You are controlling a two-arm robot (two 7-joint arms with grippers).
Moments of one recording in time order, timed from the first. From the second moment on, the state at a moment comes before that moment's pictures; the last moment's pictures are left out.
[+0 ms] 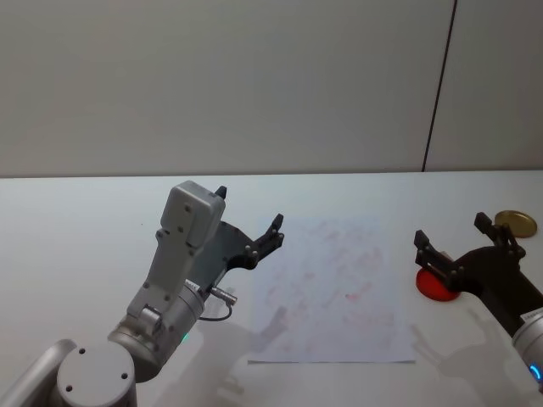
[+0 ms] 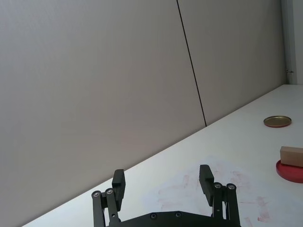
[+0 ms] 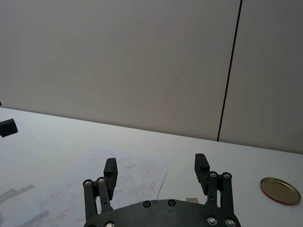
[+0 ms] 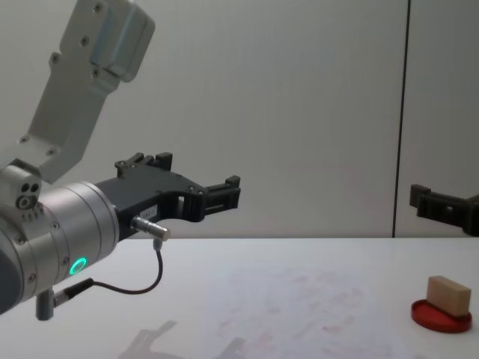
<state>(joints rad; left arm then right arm) -0.24 0.38 0.45 -1.63 -0.20 0.01 -0.01 -0.01 0.34 -0.23 -1.77 0.29 0.03 0.07</state>
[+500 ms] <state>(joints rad) -0.24 0.38 0.45 -1.63 -0.20 0.01 -0.01 -0.01 0.34 -0.23 -1.77 0.29 0.03 0.07</state>
